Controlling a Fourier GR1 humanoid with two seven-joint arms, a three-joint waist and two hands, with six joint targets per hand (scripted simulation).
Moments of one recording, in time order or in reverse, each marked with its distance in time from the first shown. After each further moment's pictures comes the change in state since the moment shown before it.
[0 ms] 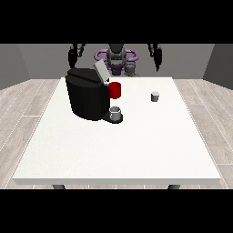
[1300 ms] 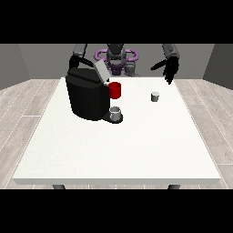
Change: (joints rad) left arm -0.224 0.393 0.081 0.271 -0.222 -0.285 -0.168; right arm -0.119 0.069 0.037 0.044 0.165 -0.160 -0.001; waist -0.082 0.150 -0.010
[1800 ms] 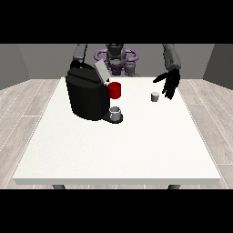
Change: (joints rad) left arm -0.134 0.053 -0.009 0.248 -0.142 0.026 -0.078; right arm -0.070 0.012 0.011 0.015 -0.007 0.008 0.020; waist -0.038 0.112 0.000
